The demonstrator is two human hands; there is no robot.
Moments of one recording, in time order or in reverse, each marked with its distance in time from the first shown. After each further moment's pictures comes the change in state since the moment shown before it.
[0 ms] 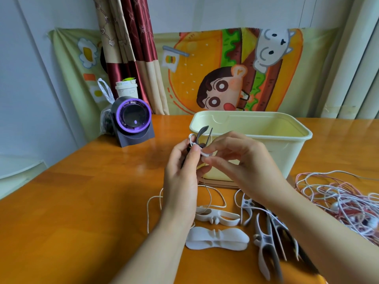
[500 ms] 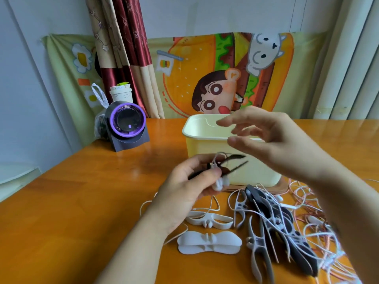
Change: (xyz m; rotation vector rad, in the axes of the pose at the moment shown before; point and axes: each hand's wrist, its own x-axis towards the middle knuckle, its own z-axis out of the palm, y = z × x) left_hand -0.004 0.012 -0.006 0.080 -0.450 -0.196; right_hand 0.015 -0.023 -0.062 -0.051 -0.114 0.085
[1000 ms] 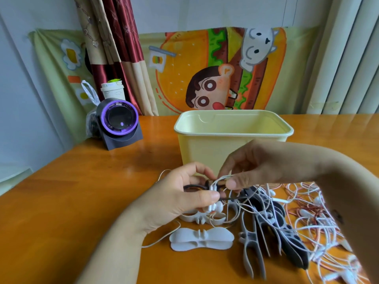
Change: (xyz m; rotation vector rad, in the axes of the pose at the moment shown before) left_hand -0.009 0.014 -0.010 0.287 -0.252 -0.172; right_hand -0.008 0.003 -0.014 -0.077 -0.669 0.317
